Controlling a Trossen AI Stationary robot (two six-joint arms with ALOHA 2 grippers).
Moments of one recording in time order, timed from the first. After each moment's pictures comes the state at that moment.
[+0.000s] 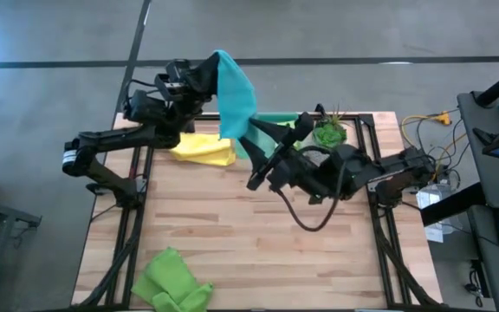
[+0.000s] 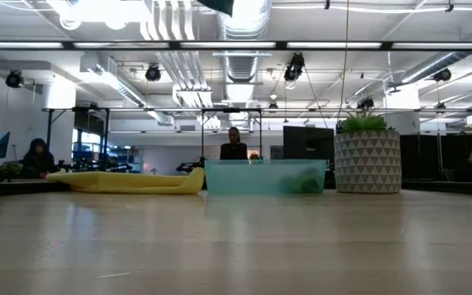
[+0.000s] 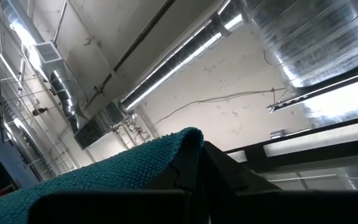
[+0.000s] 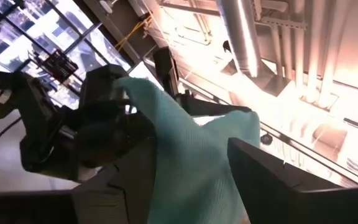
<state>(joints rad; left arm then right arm) 0.19 1.44 1.47 0.98 -0.11 -1.15 0.31 1.71 1.81 0.46 0.76 -1.21</state>
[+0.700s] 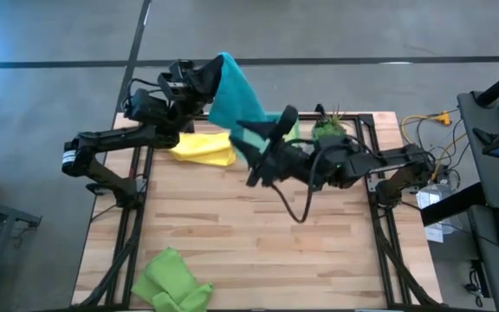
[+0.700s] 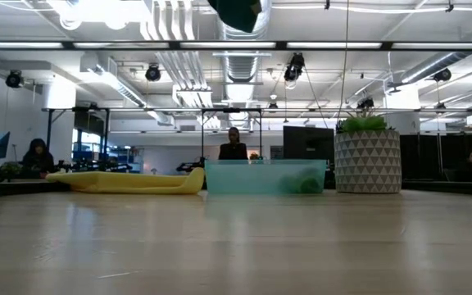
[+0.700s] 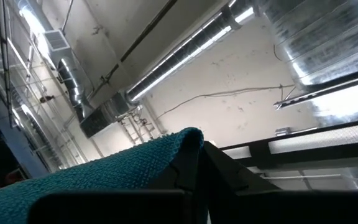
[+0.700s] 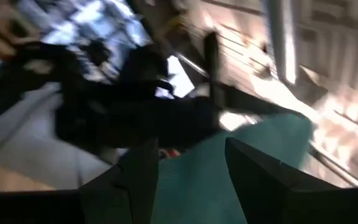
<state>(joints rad) 0.19 1.43 1.47 0.93 -0.10 -1.20 0.25 1.71 1.87 0.14 0.62 -1.12</state>
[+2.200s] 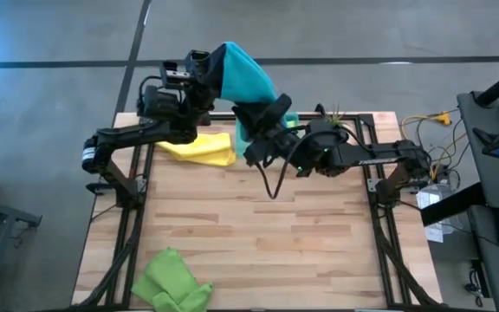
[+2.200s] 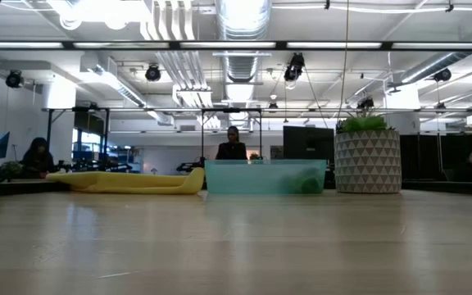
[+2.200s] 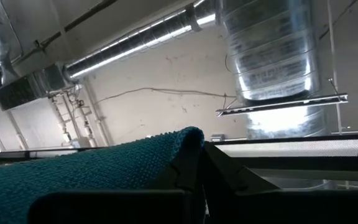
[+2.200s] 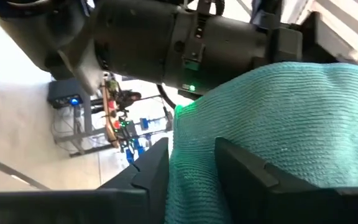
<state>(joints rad) 0.17 1.61 1.71 1.06 -0.03 -1.43 0.12 1.72 1.84 0.26 0.71 -1.65</state>
